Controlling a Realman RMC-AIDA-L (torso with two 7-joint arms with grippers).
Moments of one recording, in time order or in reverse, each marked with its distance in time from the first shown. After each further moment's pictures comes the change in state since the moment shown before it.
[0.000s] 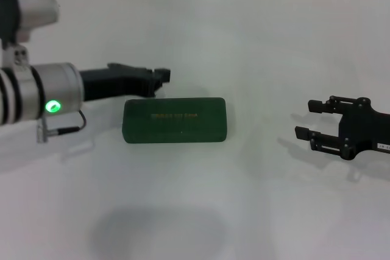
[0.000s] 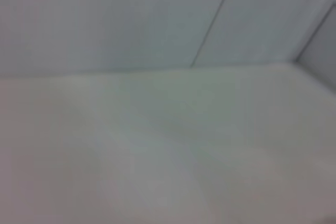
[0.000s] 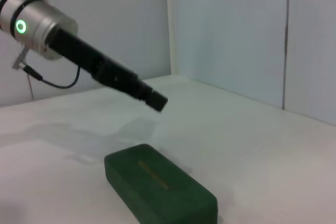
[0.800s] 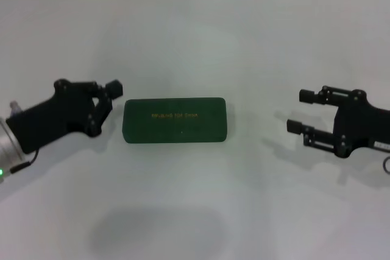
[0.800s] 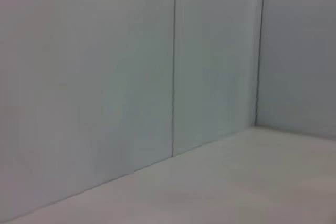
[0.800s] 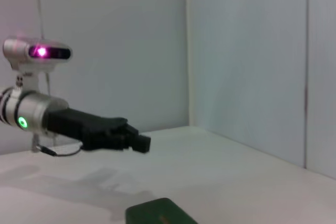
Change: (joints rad) left arm -0.056 -0.003 -0.574 -0.683 -0.325 0.404 1.276; right arm 0.030 0.001 0.025 0.108 0.118 -0.120 -0.165
